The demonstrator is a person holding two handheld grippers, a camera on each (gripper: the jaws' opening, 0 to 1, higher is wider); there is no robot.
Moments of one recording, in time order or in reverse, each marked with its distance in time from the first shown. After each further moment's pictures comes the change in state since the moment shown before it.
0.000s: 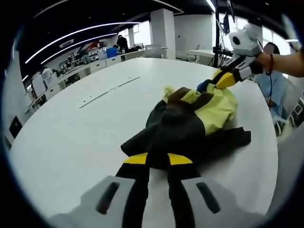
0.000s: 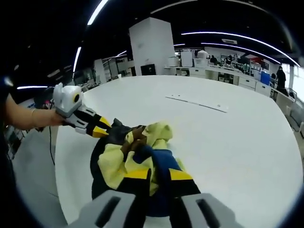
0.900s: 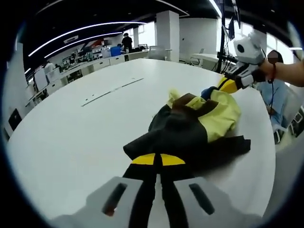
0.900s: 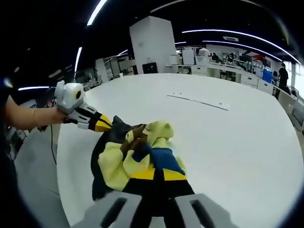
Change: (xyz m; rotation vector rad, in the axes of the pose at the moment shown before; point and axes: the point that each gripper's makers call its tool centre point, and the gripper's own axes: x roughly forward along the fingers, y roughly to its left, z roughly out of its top) left arm -0.005 0.005 0.009 -0.065 -0.024 0.012; right arm 0.002 0.001 -0.004 -0.012 0.026 0.021
